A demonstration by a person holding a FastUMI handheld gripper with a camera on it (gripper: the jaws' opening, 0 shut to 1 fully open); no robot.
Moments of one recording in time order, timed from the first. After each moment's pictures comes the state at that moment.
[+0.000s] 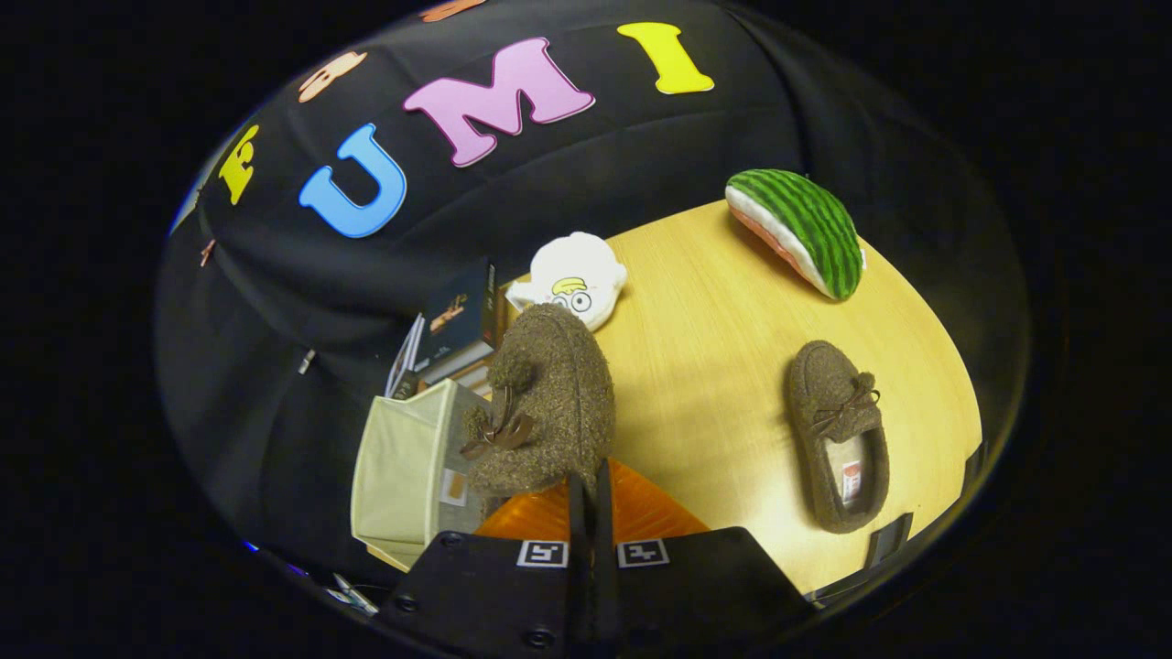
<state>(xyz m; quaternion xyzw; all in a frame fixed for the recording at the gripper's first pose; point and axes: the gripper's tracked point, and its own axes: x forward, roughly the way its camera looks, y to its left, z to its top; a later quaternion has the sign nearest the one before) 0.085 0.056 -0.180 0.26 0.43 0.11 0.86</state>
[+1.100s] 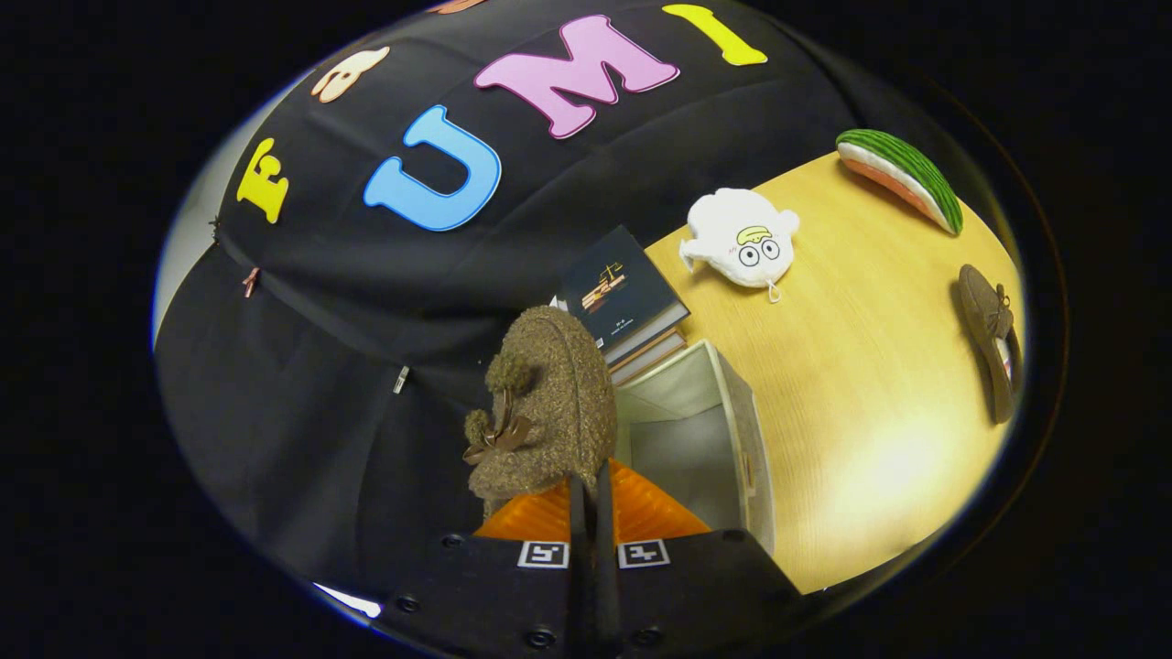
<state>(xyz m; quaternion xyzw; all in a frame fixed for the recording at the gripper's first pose) 0.073 0.284 -0.142 0.34 0.45 0.17 0.81</state>
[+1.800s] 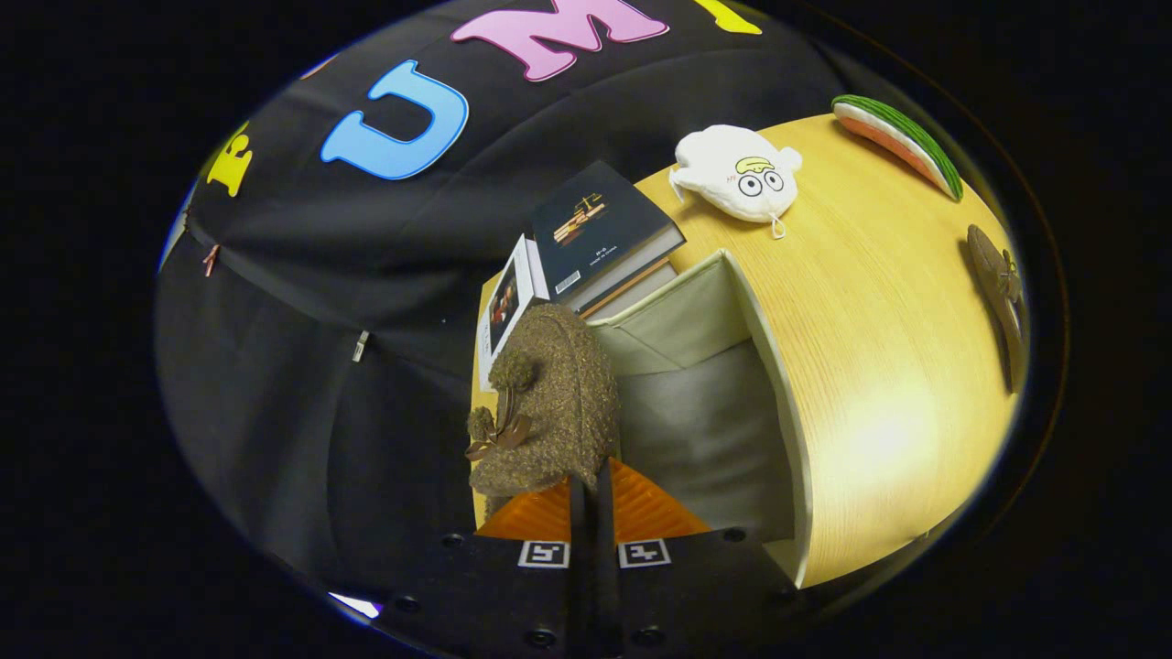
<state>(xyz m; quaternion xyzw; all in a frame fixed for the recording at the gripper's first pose) 0.058 0.325 -0.205 0.31 0.52 0.14 0.78</state>
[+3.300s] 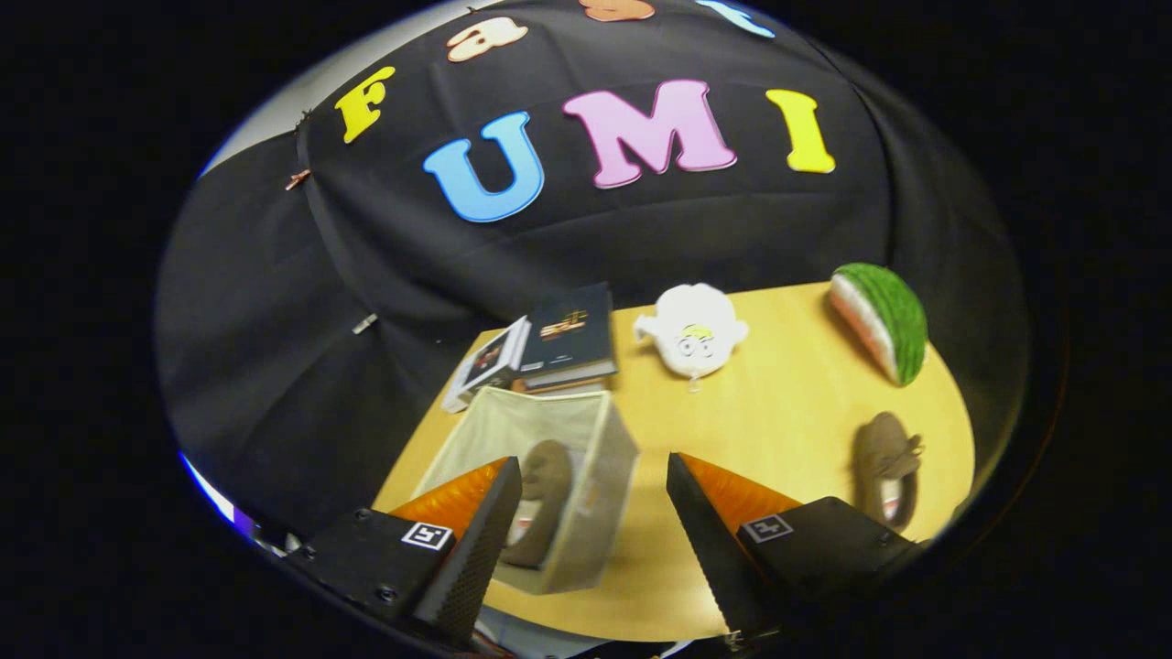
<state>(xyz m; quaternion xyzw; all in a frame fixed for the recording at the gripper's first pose) 0.067 0.114 -0.145 0.11 0.33 0.17 0.92</state>
